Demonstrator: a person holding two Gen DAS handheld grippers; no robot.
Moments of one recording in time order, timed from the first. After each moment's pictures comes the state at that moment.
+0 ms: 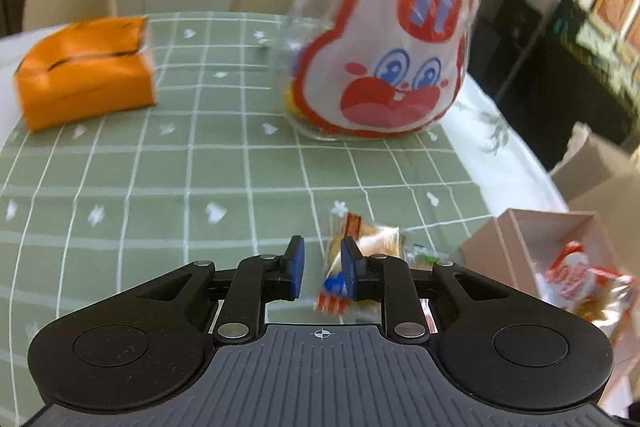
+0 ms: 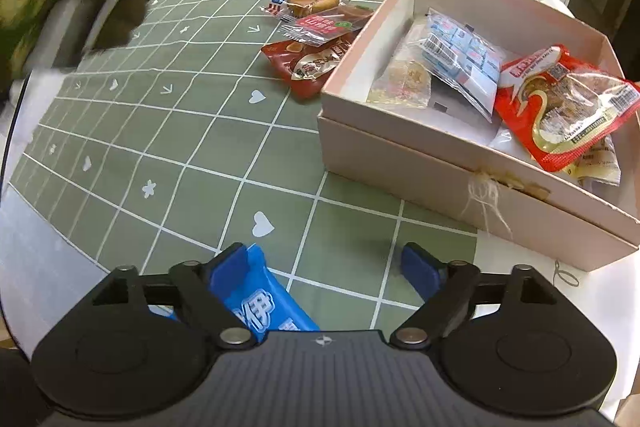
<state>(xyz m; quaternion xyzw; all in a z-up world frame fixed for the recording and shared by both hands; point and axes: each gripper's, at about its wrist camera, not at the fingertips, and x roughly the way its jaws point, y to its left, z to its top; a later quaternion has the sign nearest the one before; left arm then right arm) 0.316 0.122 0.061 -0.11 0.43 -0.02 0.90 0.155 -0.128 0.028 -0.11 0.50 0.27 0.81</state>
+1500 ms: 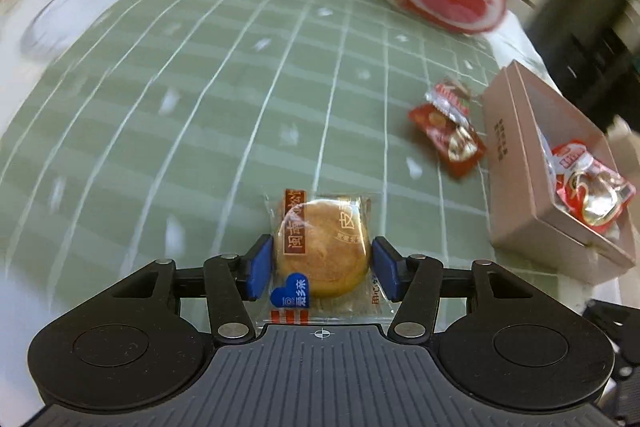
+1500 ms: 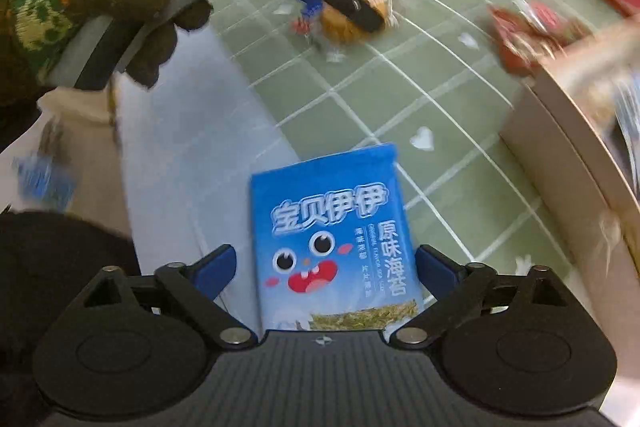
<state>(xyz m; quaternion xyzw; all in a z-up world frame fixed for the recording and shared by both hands) 0.089 0.057 0.049 -0.23 0.46 0.15 0.84 0.123 -0.144 0.032 -0.29 0.46 0.57 0.61</state>
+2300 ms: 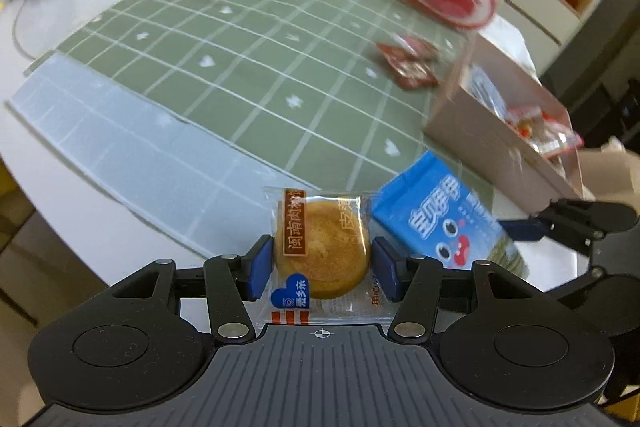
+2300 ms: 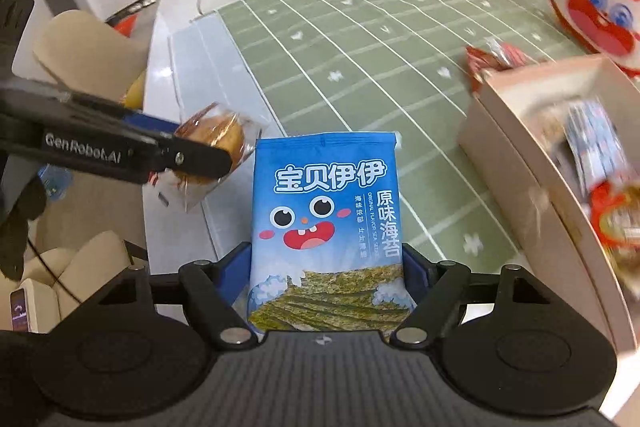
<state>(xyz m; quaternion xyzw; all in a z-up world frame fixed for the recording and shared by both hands) -0.015 -0.072 0.077 -0.26 0.43 0.22 0.83 0.125 -0.212 0.058 -0.26 0.42 0.58 0.65</state>
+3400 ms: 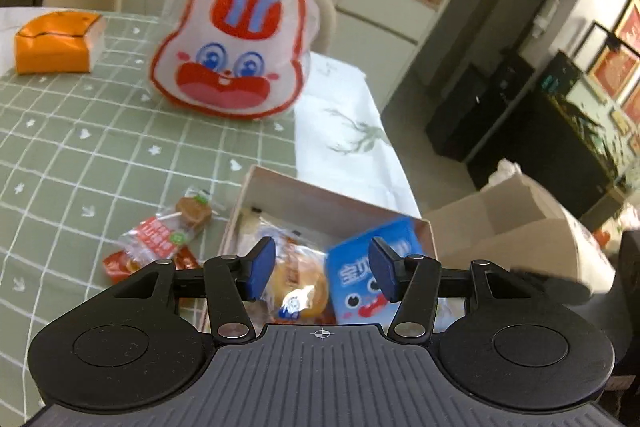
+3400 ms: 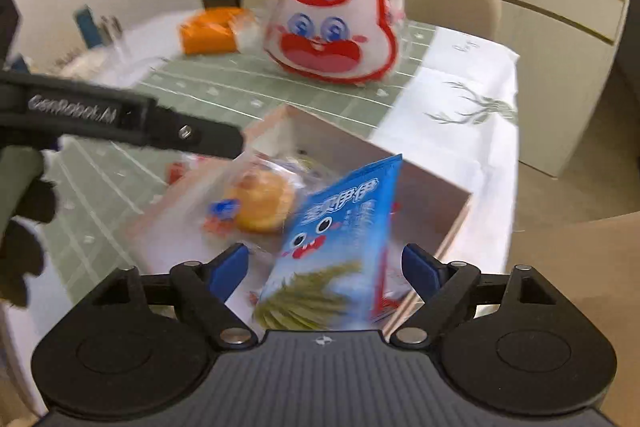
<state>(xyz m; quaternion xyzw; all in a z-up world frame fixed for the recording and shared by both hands) 0.231 -0.073 0.128 -0.21 0.36 0.03 0.91 0.298 -0.269 0.087 -0.10 0.41 0.40 0.81</state>
